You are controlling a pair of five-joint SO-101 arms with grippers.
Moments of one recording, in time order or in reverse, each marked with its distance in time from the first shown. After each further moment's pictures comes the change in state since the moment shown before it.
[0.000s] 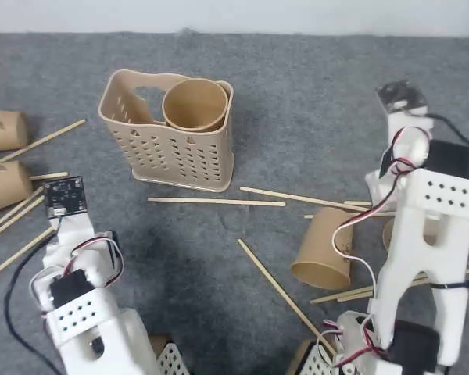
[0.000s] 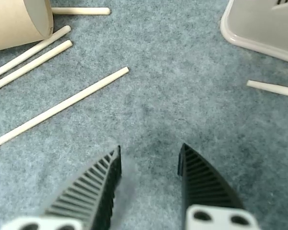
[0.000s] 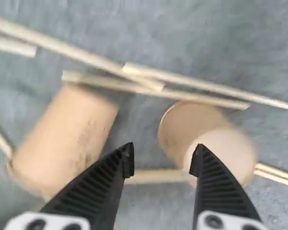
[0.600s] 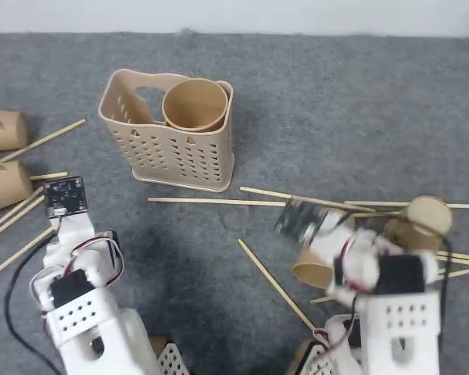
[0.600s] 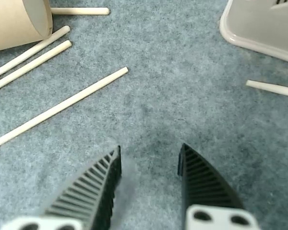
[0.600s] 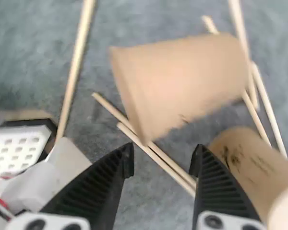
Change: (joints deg) left arm 0.1 0.0 0.0 0.0 0.0; right arm -18.5 -46.3 39.1 5.6 30.0
